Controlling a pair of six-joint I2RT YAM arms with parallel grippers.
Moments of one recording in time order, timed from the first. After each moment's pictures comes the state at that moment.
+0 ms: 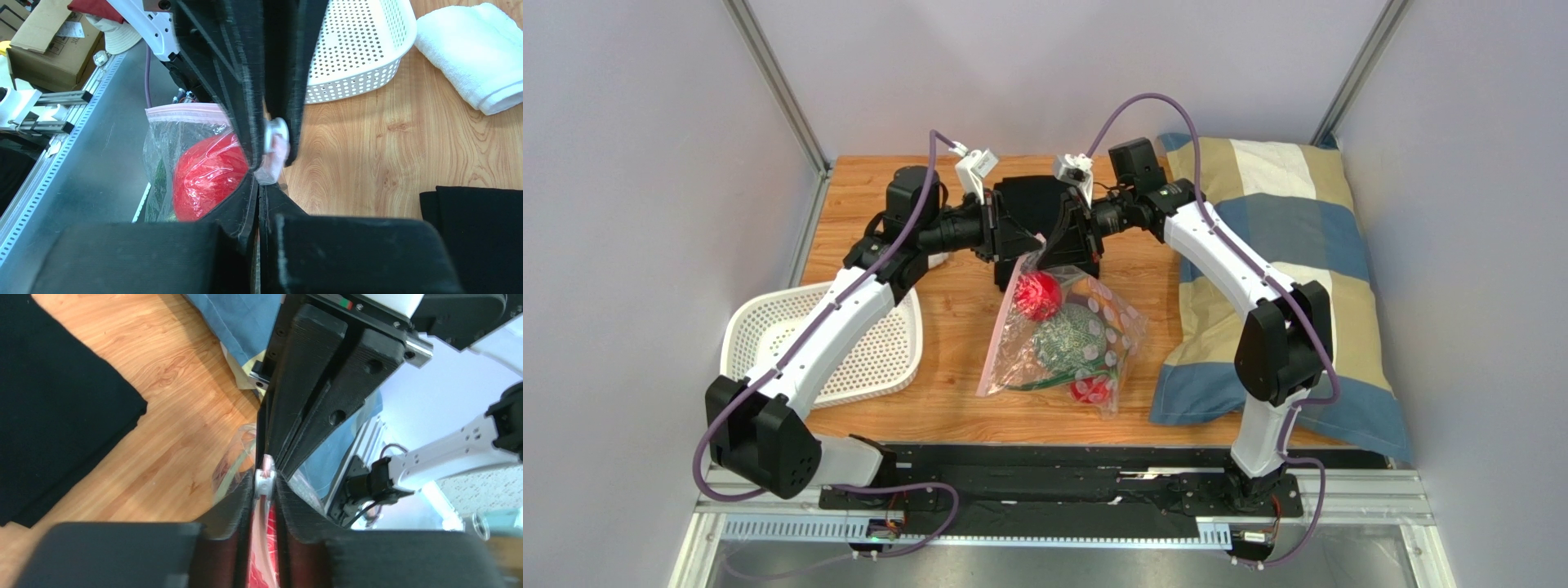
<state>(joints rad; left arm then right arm) -0.41 1.34 1.22 -0.20 0.70 -0.41 0.47 1.85 1.69 -0.58 -1.35 -0.38</state>
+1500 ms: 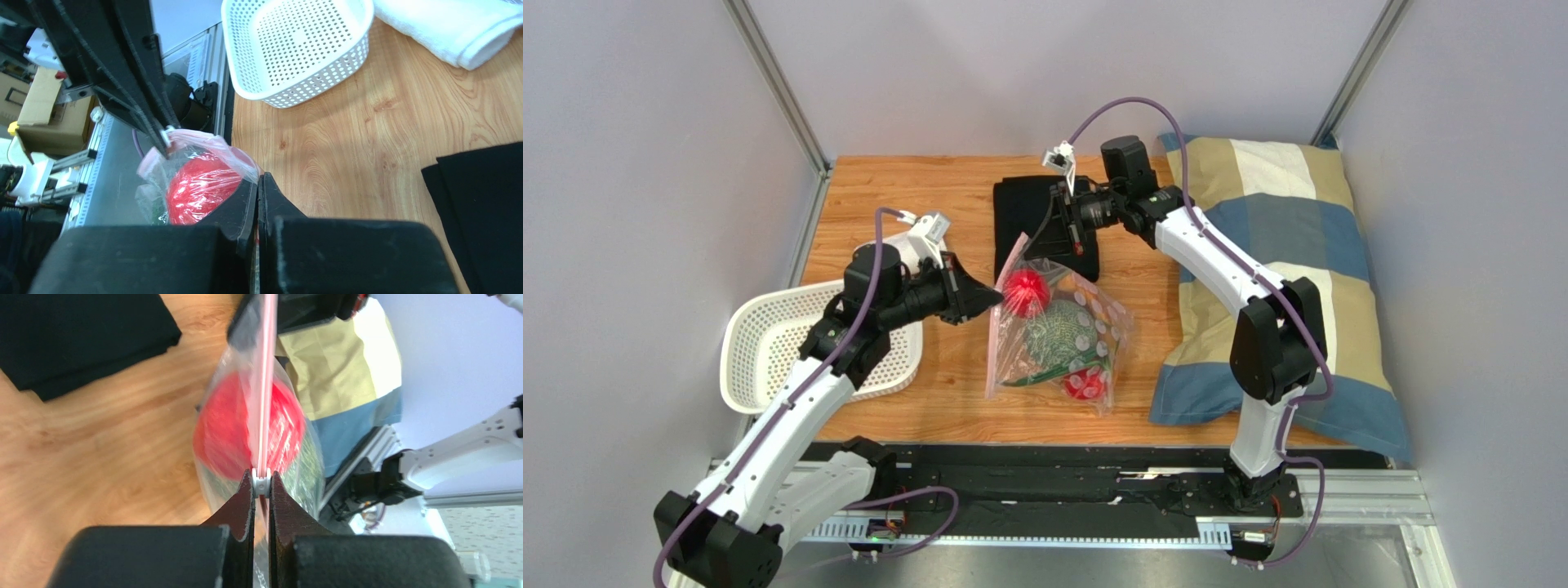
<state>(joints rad) -0.41 0.90 0.85 -0.27 0.50 -0.52 0.48 1.87 1.66 -0.33 -1.17 0.04</state>
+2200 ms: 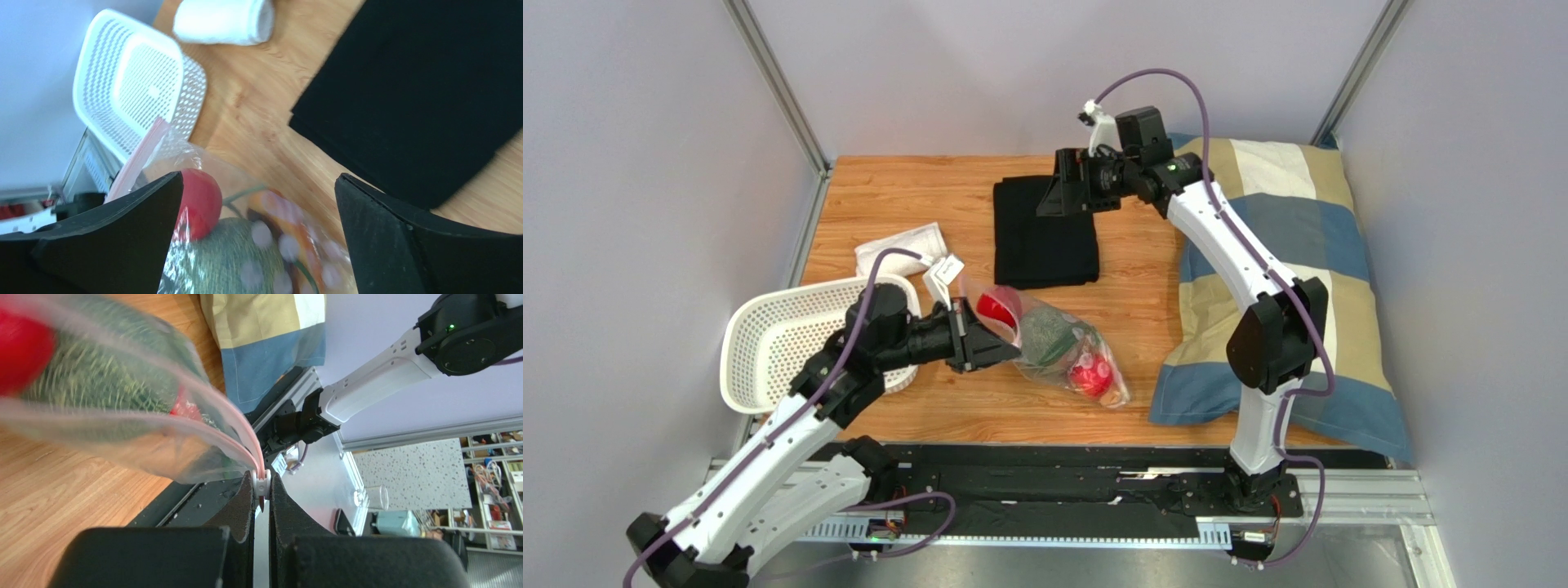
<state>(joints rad) -0.61 0.68 0.73 -0.34 0.52 -0.80 0.44 1.92 1.89 -0.59 -0.58 0.28</state>
